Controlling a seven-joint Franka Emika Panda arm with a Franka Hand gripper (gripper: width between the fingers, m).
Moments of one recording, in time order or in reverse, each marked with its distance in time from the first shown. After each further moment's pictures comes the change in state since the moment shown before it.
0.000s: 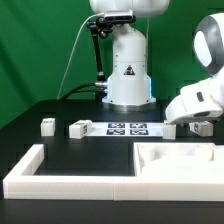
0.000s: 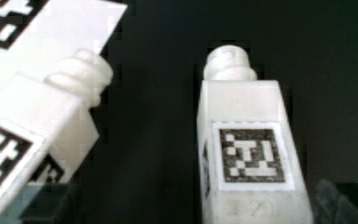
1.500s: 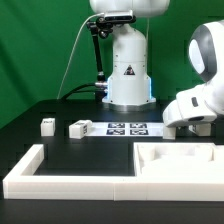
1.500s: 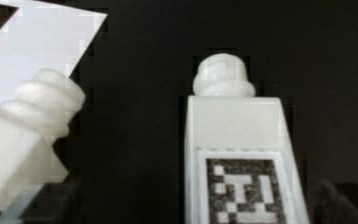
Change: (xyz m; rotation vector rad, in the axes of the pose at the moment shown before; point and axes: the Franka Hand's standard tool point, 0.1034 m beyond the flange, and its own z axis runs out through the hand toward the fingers) arm -0.001 -0.005 0.022 0.027 -0.008 0.014
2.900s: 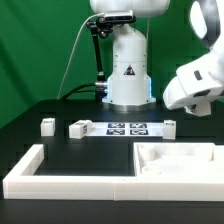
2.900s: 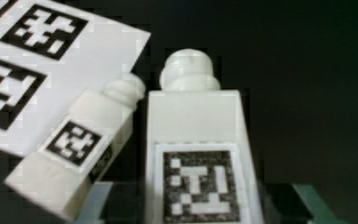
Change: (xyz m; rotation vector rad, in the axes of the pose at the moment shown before) arm -0.025 0.015 -0.078 0.003 0.055 -0.121
